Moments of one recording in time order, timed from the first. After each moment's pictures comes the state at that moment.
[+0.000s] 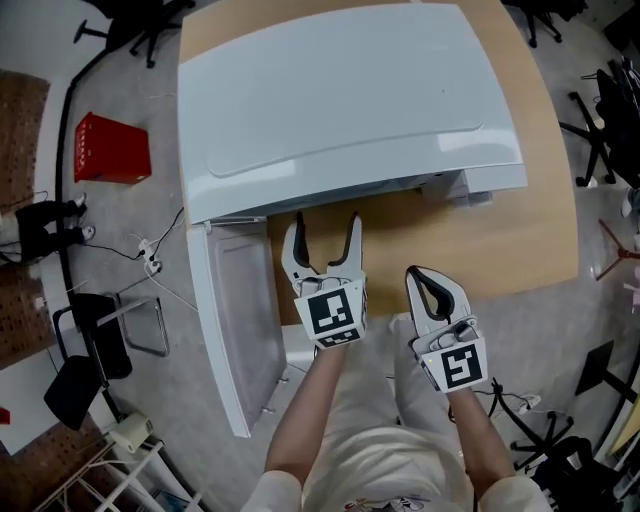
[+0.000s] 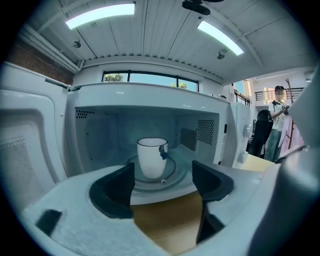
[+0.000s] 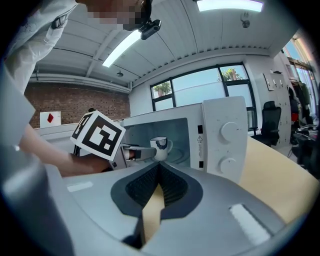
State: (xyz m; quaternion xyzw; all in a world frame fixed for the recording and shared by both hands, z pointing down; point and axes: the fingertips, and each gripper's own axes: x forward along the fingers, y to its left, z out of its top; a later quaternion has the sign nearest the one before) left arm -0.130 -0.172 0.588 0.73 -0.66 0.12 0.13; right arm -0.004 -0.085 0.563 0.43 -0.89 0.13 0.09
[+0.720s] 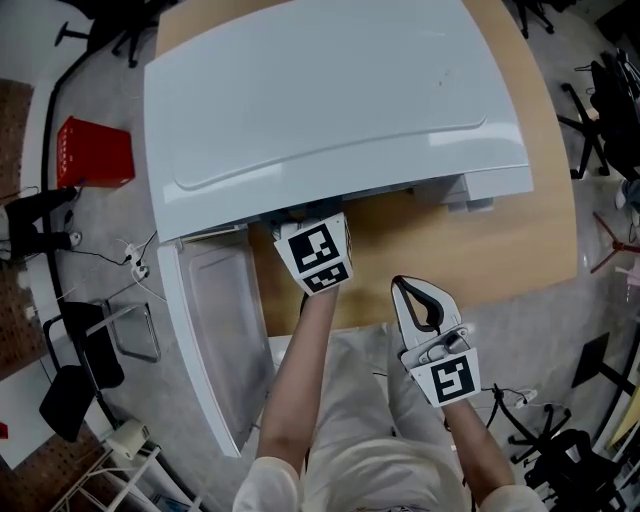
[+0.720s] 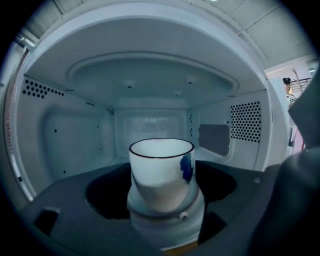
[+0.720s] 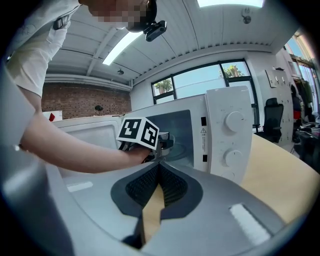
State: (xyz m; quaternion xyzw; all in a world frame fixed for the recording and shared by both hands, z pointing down) left arm -0.148 -0.271 0.613 0.70 -0.69 0.11 0.10; right arm -0.013 -0.091 0.572 0.44 -0.89 0.14 0.07
